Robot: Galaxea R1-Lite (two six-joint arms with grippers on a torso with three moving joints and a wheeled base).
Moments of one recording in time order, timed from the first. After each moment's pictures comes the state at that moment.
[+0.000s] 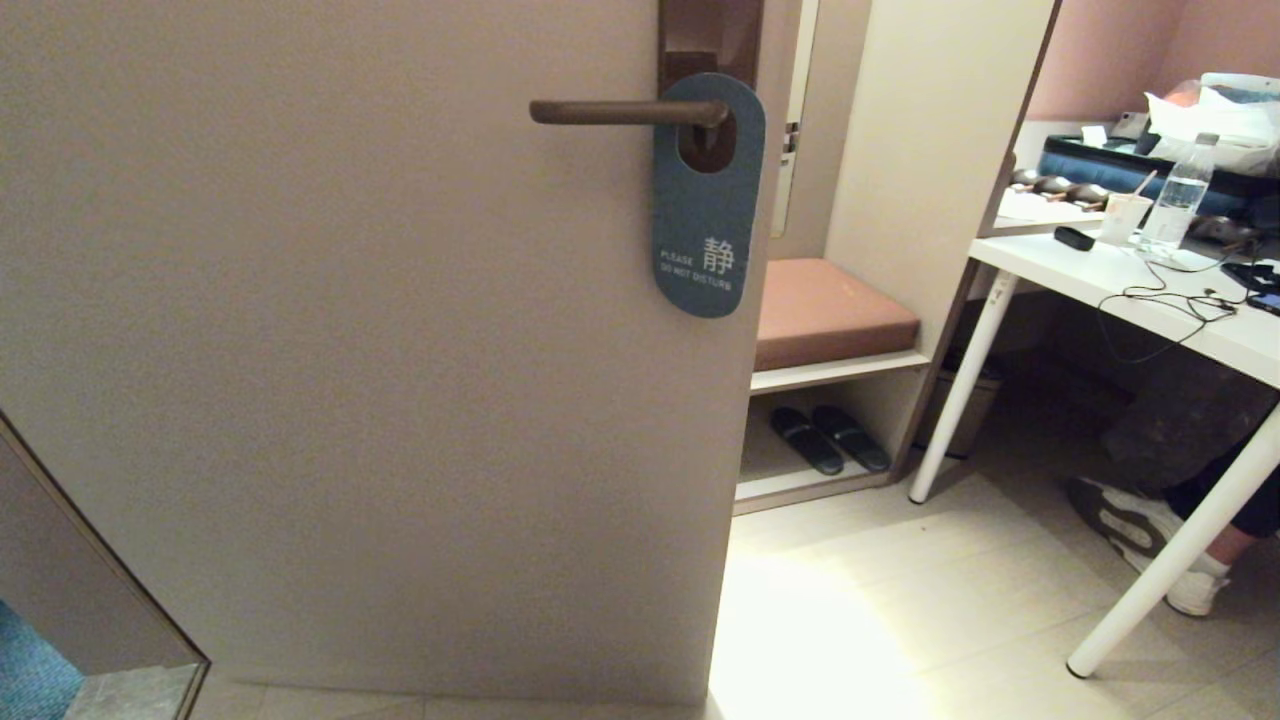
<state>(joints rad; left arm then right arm) 0.00 0.00 0.00 0.00 0.00 0.04 0.00 0.00 0.00 0.00 0.01 -0.04</state>
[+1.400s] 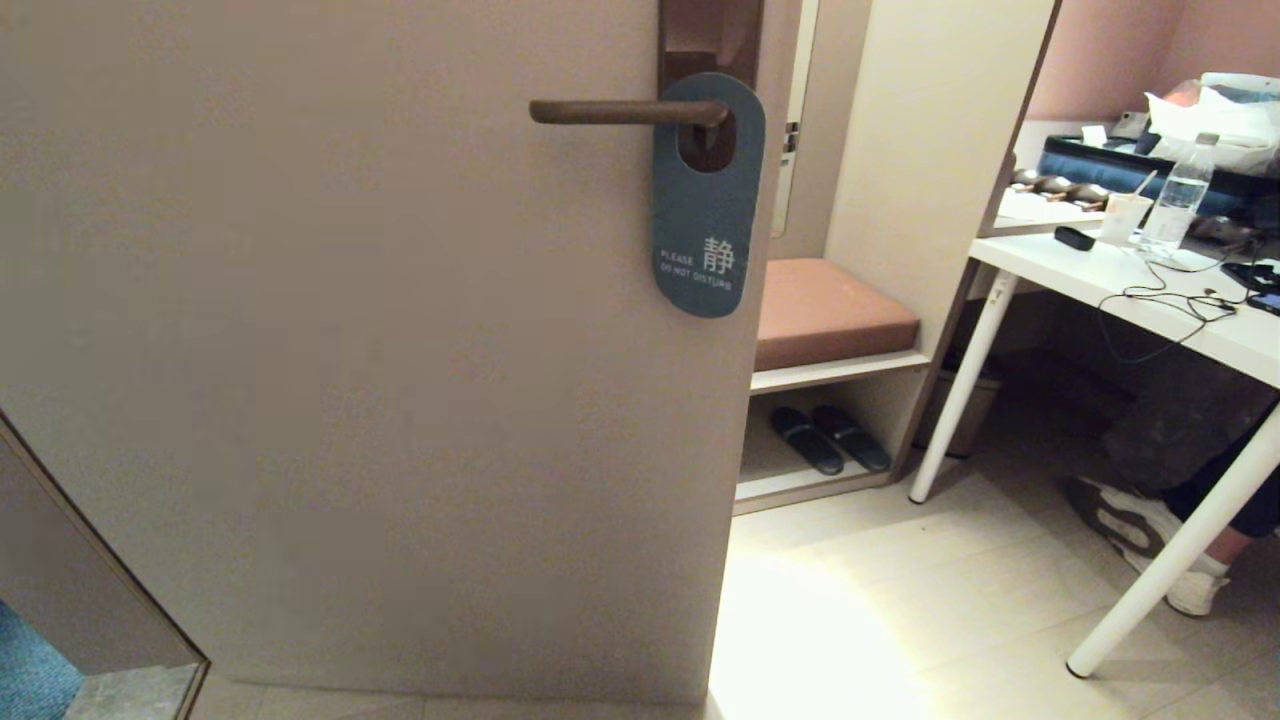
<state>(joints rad) 0.00 0.00 0.00 0.00 0.01 -0.01 0.00 0.54 -0.62 0.07 0.09 -0.04</state>
